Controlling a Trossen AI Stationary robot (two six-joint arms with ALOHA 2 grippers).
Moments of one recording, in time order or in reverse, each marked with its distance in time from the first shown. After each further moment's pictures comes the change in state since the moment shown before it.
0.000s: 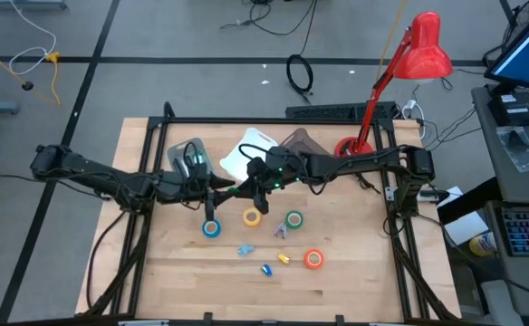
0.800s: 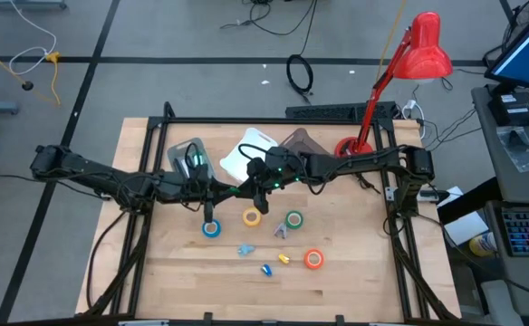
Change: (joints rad) left arm 0.007 -0.001 0.000 -0.026 0.039 0.007; right arm -0.002 0.000 0.000 -0.004 -0.002 0.004
